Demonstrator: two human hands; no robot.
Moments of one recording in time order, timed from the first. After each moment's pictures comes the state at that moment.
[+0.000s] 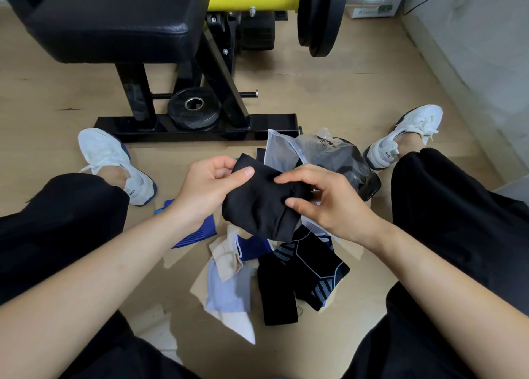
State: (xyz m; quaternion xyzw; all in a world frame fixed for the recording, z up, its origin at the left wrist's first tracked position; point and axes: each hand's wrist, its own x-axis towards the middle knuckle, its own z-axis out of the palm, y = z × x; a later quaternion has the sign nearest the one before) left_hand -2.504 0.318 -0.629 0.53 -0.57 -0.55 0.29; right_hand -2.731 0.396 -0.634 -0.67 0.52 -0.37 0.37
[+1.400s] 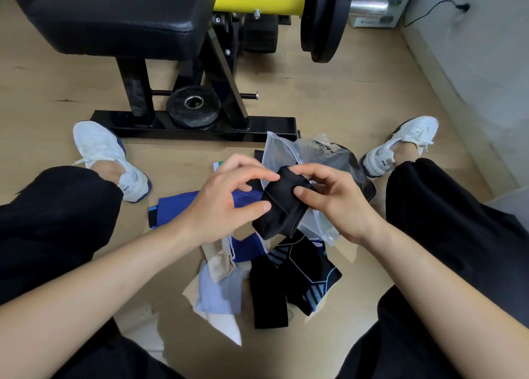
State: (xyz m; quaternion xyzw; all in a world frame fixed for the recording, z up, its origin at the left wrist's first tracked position) left_hand -2.508 0.338 -0.633 0.36 -0.78 -0.43 0.28; right_hand -2.739 0.389 -0.639 -0.50 0.49 -0.48 0.53
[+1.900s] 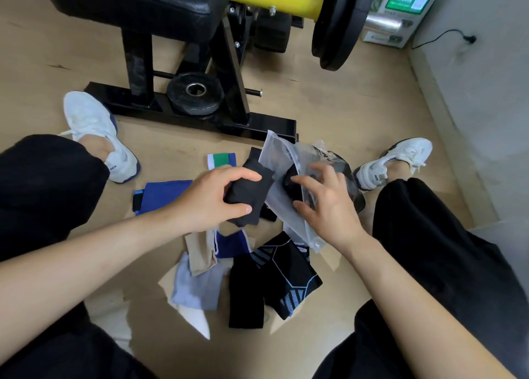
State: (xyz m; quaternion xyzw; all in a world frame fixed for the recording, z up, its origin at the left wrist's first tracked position) left_hand -2.503 0.328 -0.658 0.44 -0.75 -0.45 0.22; right_hand -2.761 0.377 -0.678 -0.72 0.66 -0.17 0.09
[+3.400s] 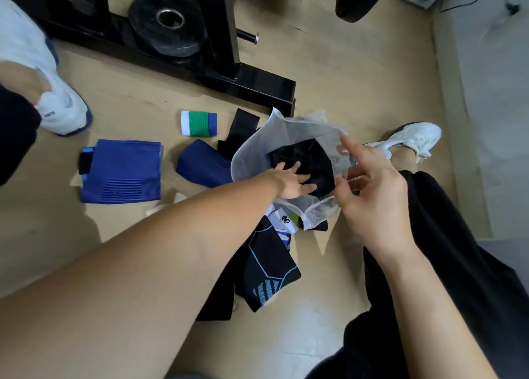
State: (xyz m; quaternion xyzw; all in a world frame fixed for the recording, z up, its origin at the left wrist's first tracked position) left_hand -2.716 0.242 -0.831 0.40 -0.80 -0.39 -0.20; right_hand -2.800 0.367 -0.656 -0.64 0.69 -0.30 0.17
